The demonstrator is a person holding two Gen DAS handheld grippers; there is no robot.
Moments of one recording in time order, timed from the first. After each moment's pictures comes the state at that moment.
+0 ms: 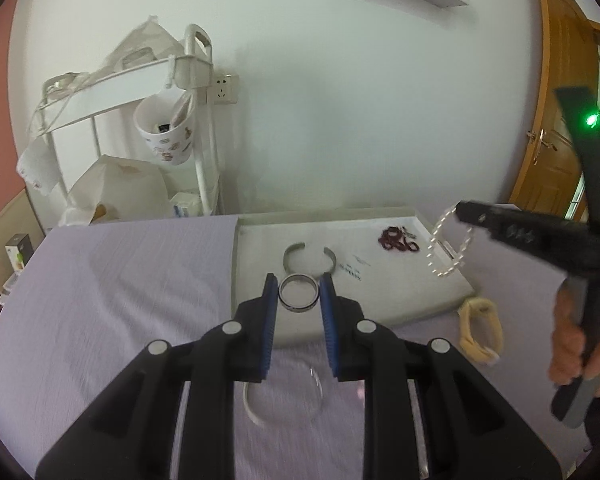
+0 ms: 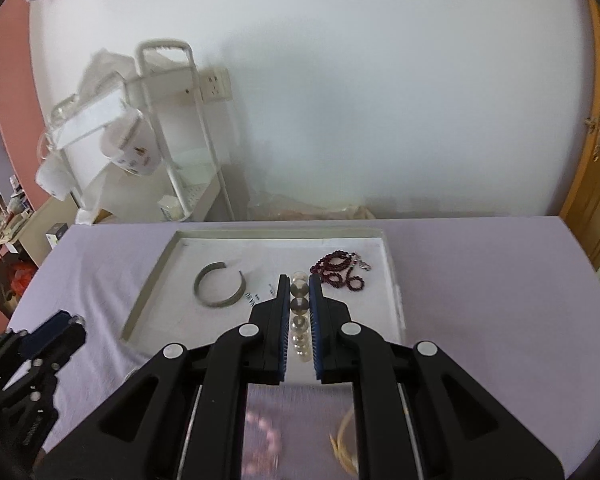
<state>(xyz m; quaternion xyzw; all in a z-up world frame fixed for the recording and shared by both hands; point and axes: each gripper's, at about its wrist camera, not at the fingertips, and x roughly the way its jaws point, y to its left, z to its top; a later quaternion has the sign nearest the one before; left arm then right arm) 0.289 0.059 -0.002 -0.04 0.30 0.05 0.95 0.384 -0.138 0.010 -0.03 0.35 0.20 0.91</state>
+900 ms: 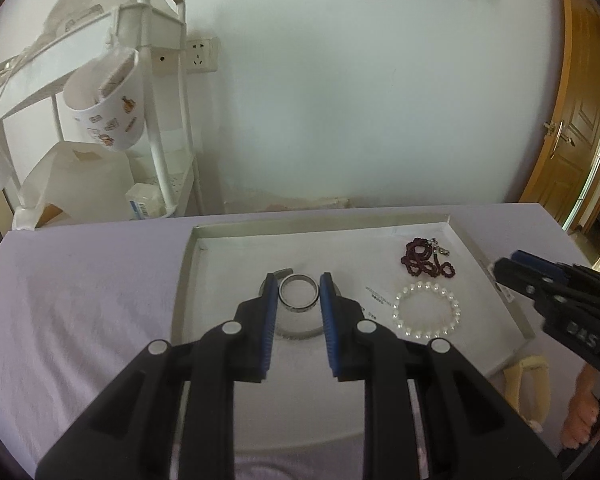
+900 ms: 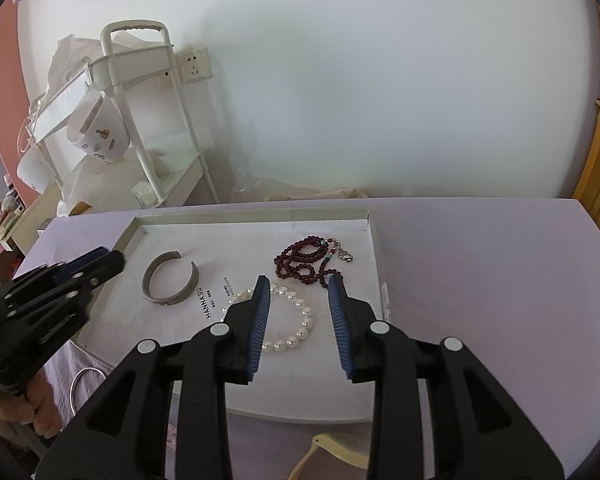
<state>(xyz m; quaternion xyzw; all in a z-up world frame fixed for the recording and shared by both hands) 0.403 0.060 -0.053 -0.05 0.34 0.04 0.94 0.419 -0.160 -0.028 -0.02 0.37 0.21 0.91</state>
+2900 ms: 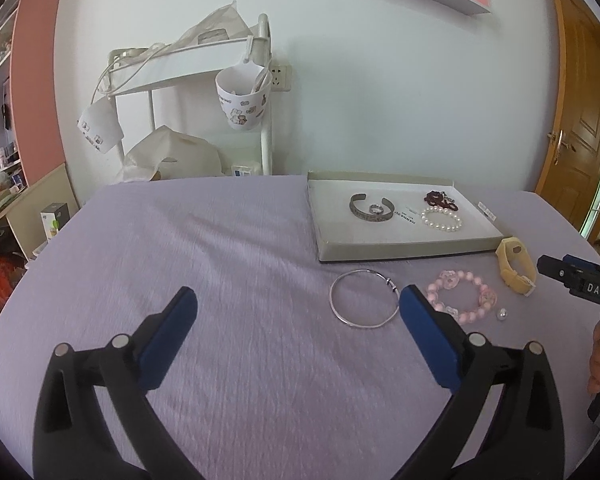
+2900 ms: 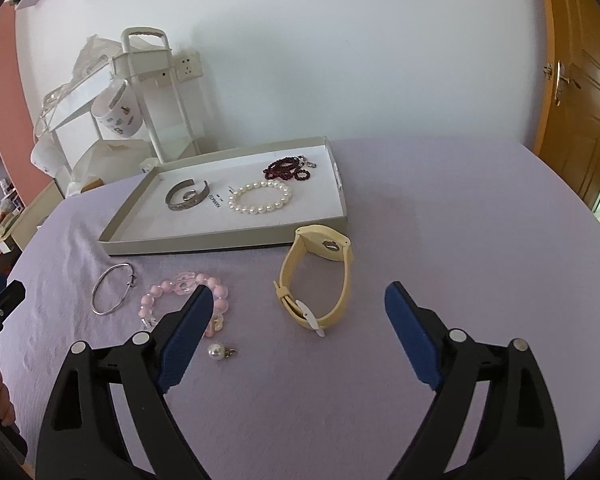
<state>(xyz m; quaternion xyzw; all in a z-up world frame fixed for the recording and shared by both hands) 0.180 0.096 -0.045 -0.04 0.29 0.11 0.95 0.283 -0.216 -0.043 0.00 0.36 0.16 0.92</state>
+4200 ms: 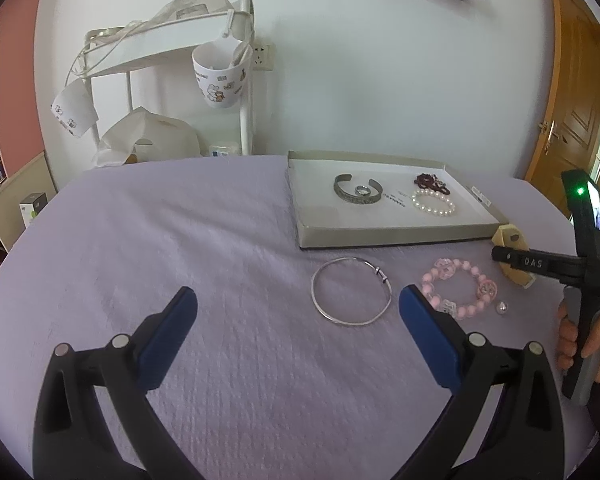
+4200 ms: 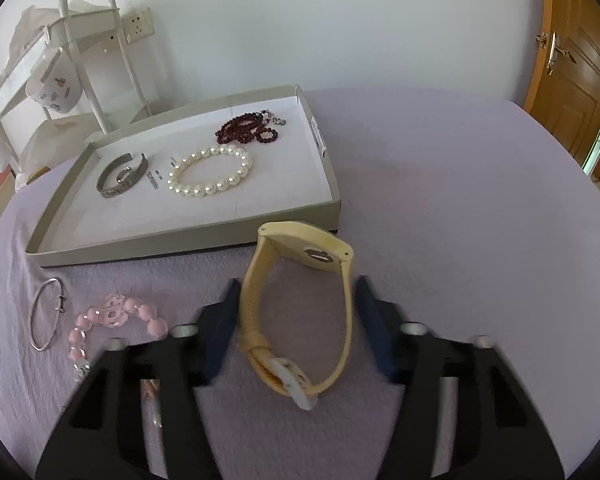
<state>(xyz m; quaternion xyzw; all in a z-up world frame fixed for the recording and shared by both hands) 0.208 0.095 -0.063 -0.06 0.32 0.08 0.94 0.347 -0.195 -0.083 -0.01 0.44 0.09 0.90</state>
